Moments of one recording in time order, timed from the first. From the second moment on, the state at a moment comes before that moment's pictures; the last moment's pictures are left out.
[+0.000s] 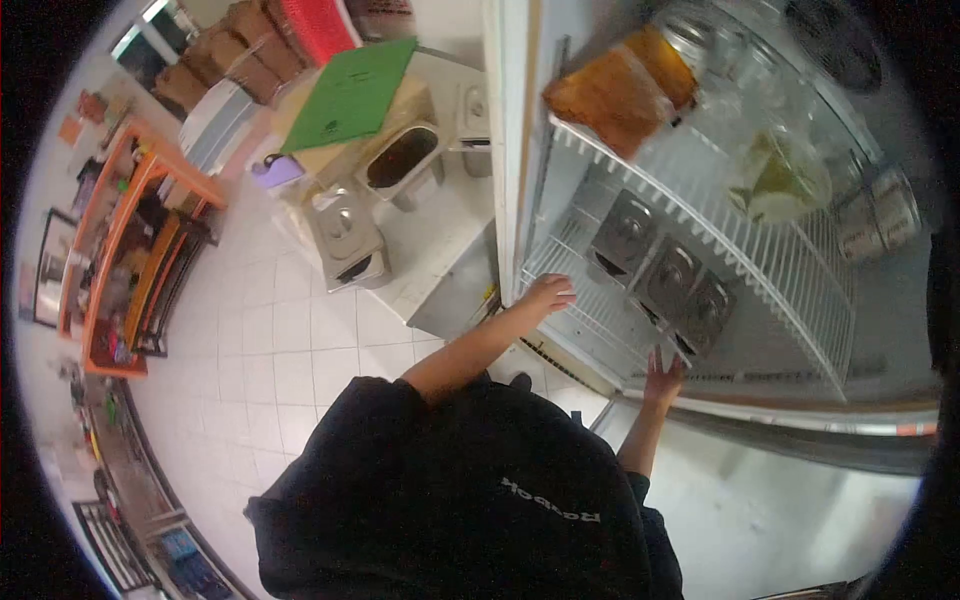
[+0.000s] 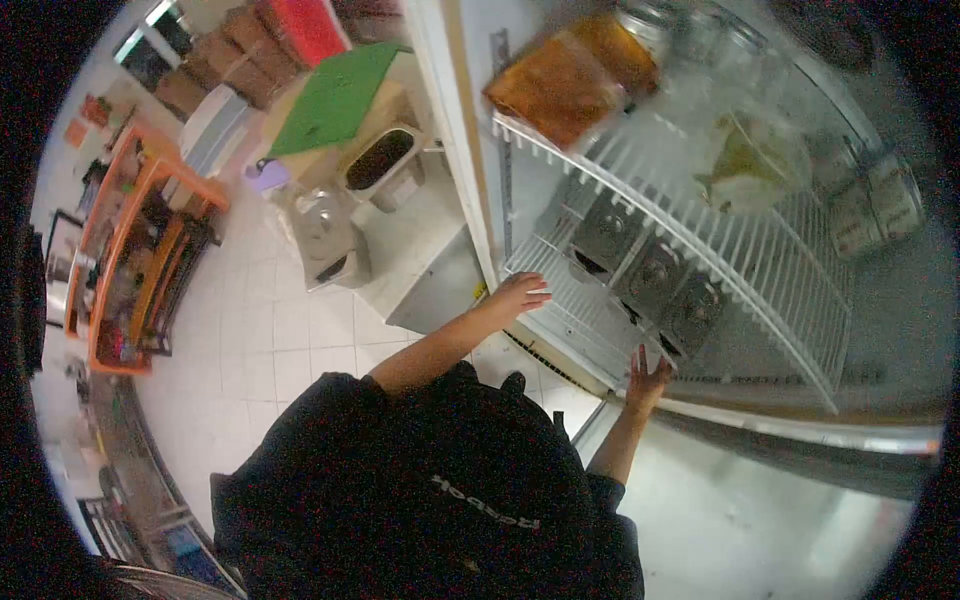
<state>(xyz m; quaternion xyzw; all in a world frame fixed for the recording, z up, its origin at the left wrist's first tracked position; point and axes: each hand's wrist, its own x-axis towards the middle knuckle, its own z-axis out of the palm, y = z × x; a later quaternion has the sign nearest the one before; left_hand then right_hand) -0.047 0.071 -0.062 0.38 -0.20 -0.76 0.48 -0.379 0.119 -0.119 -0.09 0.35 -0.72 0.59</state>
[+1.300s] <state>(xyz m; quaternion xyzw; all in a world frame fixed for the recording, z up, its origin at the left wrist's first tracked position) 0.235 0.228 0.022 0.42 0.00 -0.40 0.81 -0.412 0.210 -0.111 -0.09 0.34 -0.77 0.54</state>
